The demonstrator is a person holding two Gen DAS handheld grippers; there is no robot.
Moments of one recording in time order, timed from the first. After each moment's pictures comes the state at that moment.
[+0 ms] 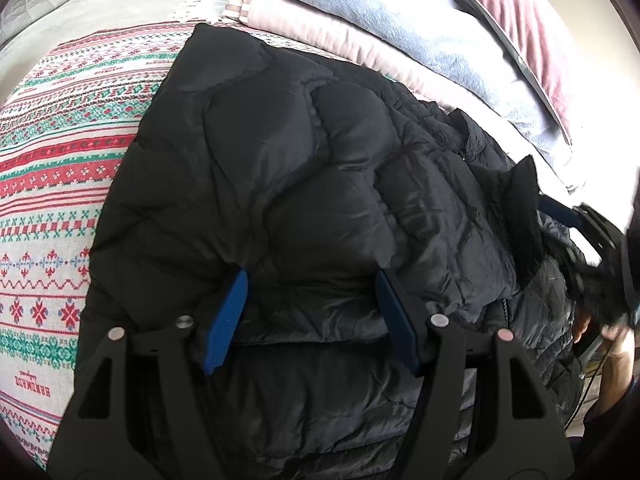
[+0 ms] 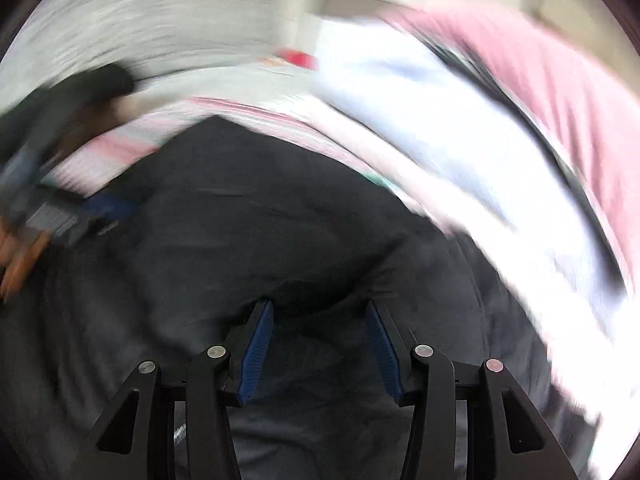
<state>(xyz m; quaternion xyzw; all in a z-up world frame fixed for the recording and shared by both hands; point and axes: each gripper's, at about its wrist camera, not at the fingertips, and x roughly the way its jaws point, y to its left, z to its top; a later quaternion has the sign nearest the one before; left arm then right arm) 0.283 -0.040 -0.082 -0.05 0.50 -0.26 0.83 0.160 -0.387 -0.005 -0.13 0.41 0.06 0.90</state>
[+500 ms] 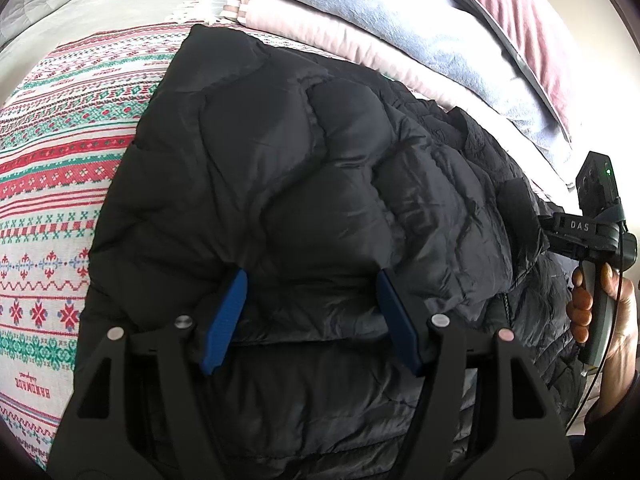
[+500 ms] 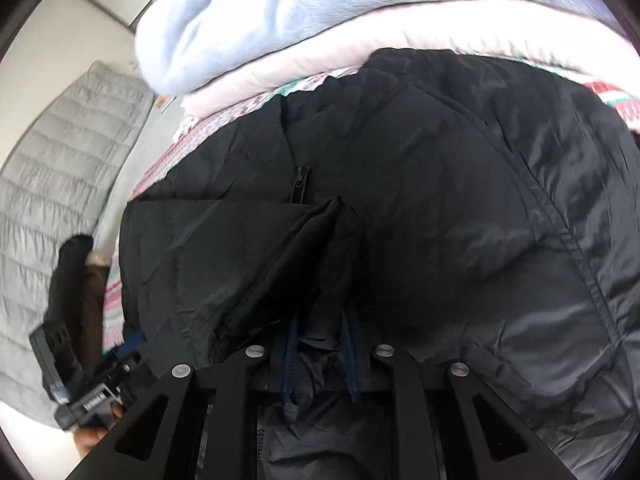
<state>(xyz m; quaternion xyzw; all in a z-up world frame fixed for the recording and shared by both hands) 0.283 -0.041 -0.083 -0.04 0.50 -0.26 0.83 0.198 -0.474 -0.044 0.26 0.51 0.03 0.82</state>
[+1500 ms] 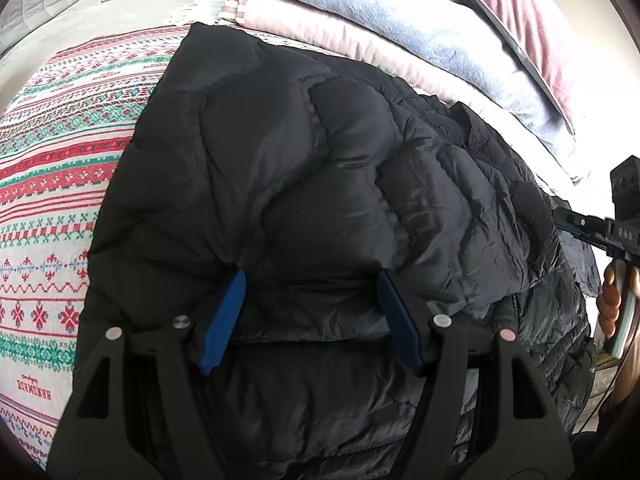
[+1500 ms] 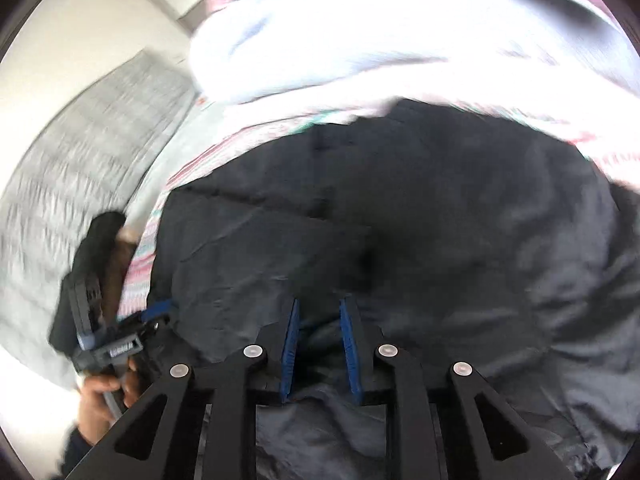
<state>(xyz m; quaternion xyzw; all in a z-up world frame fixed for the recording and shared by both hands) 0.283 -0.045 -0.085 -0.03 0.49 -0.25 0.83 0.159 -0.480 0.006 0.18 0.47 0.11 0.86</state>
